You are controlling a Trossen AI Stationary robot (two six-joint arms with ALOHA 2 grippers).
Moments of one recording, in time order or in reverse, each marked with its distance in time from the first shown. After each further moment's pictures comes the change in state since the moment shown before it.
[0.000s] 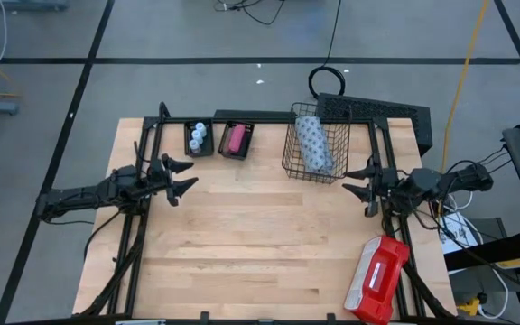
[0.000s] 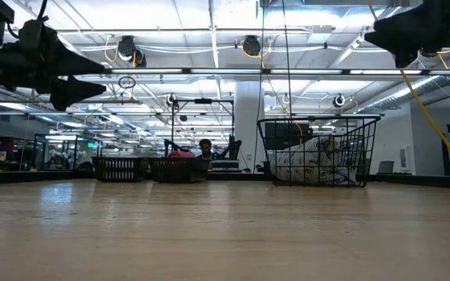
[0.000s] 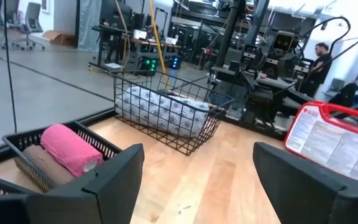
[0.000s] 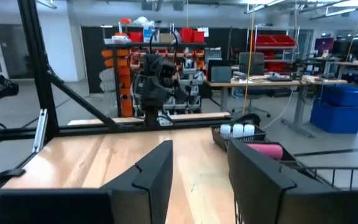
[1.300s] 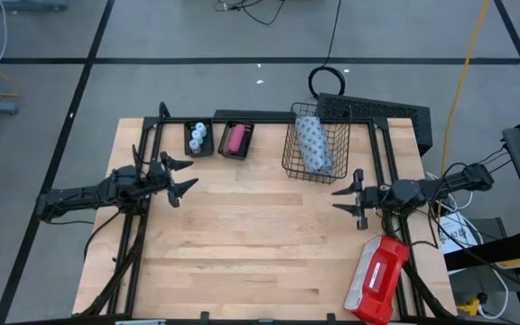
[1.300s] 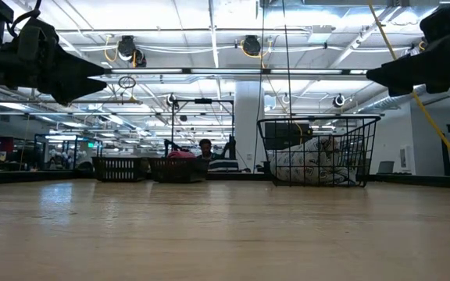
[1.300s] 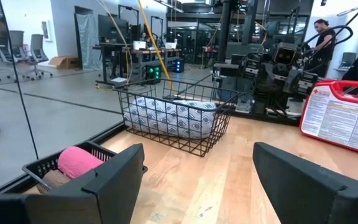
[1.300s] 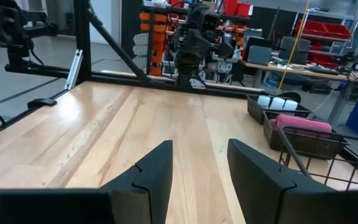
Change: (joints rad) left arm 0.000 0.000 -0.003 0.019 -0.001 0.184; right arm 0.000 0.011 -0.217 0.085 -0.157 -0.088
